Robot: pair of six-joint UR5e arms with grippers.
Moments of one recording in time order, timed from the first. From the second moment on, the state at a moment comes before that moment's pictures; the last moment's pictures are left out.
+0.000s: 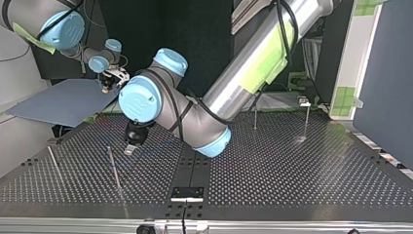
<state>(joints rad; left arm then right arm) -0.70 -2.19 -0.80 -3.42 -1.68 -1.86 1.60 -0.38 1.51 -0.78 1.68 1.61</state>
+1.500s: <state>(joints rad) -0.69 -2.19 -0.83 -3.42 -1.79 -1.87 1.60 -0.38 1.50 -0.78 1.68 1.60</state>
